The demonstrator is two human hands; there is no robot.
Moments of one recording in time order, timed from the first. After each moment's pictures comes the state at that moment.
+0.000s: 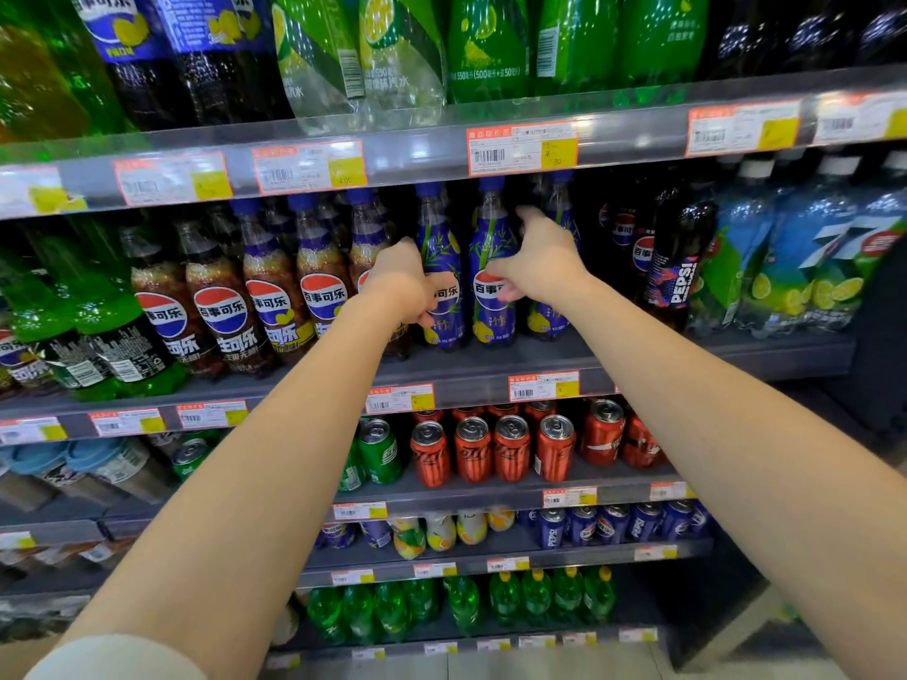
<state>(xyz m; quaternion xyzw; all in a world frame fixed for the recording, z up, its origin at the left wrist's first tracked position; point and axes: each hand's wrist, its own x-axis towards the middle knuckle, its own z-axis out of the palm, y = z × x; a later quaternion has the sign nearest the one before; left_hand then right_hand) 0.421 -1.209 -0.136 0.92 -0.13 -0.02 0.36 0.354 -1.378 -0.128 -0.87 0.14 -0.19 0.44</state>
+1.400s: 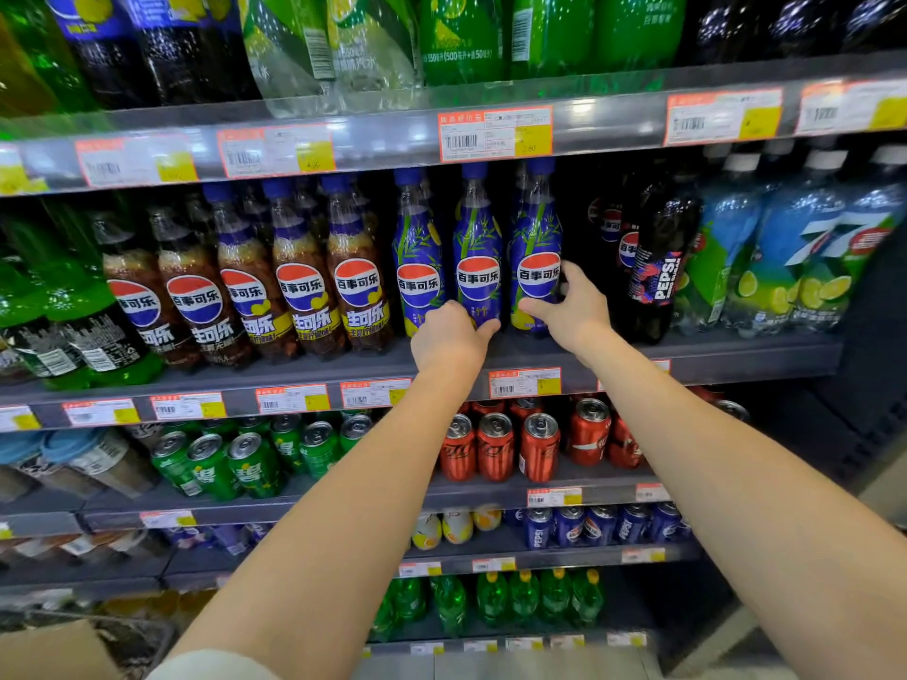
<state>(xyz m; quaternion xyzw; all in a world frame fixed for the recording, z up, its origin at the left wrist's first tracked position) 0.376 -1.285 -0.229 0.96 -0.08 0.10 0.24 0.337 -1.444 -0.222 -0.82 0.15 -0.24 0.50</state>
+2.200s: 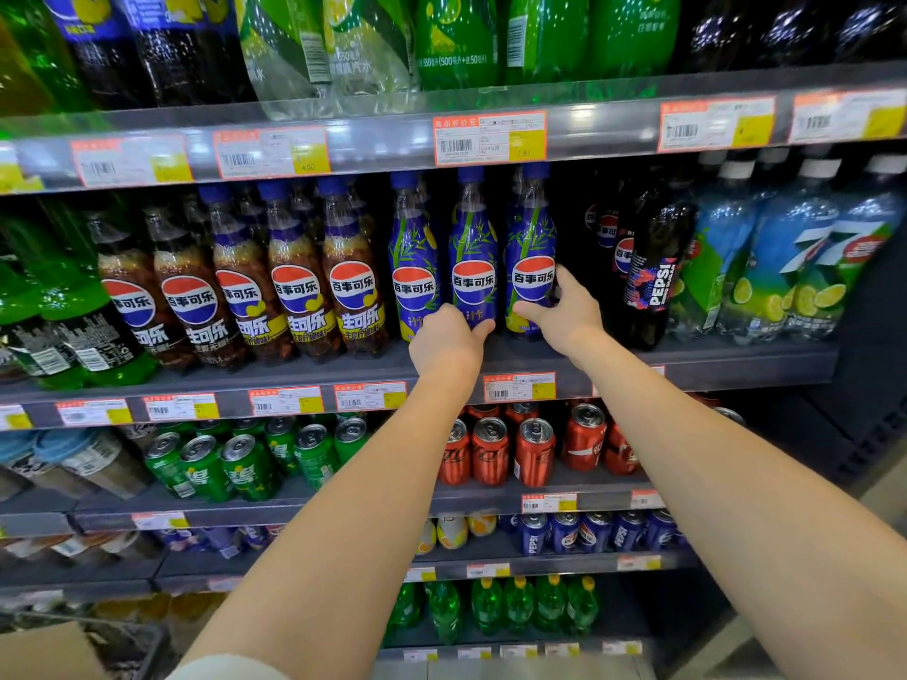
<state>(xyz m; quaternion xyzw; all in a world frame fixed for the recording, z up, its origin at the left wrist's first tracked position) 0.376 -1.292 -0.233 0.95 -0.06 0.10 0.27 0.347 -1.450 -0.227 -0.83 0.14 -0.23 0.49</state>
